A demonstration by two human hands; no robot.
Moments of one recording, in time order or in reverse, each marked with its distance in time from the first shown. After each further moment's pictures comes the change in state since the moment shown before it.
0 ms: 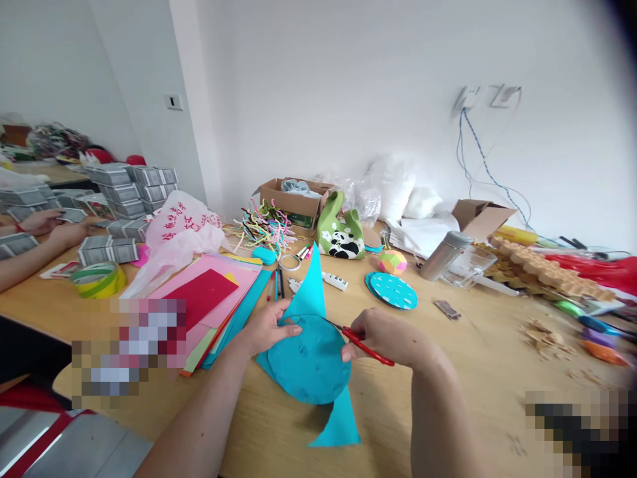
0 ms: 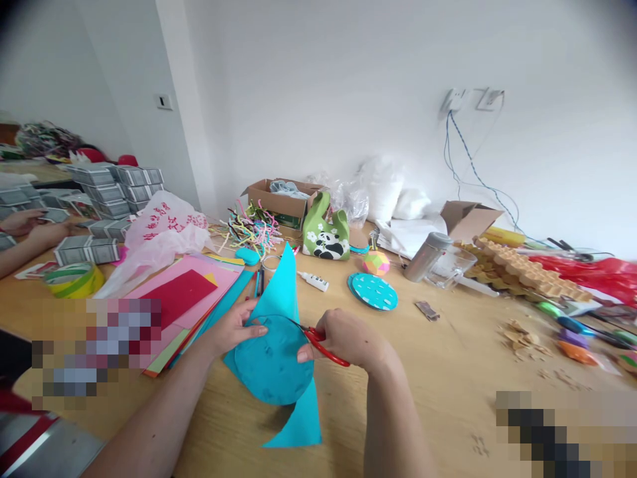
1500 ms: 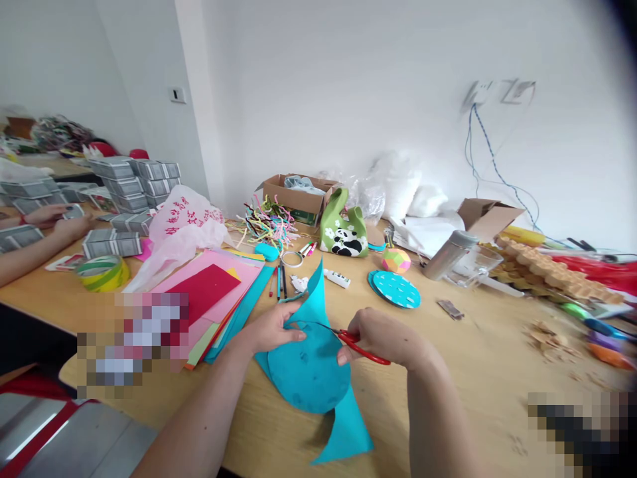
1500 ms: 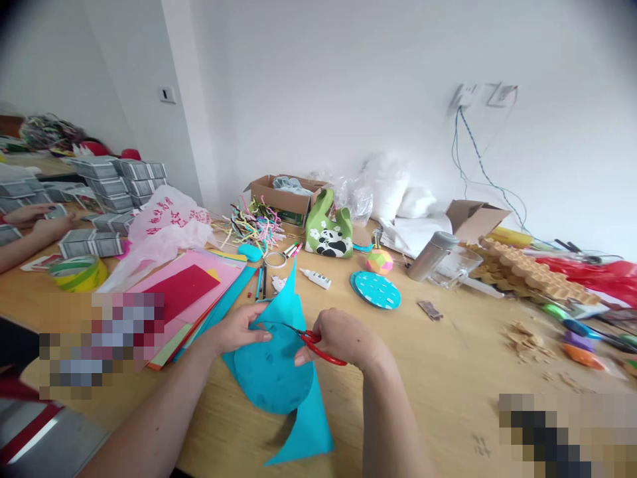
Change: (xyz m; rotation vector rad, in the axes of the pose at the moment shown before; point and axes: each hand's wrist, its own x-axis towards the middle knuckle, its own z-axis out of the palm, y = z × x) left_hand -0.001 0.006 0.004 0.062 -0.144 -0.039; right_hand 0.008 -0.015 0.005 -0.054 -0.016 0.033
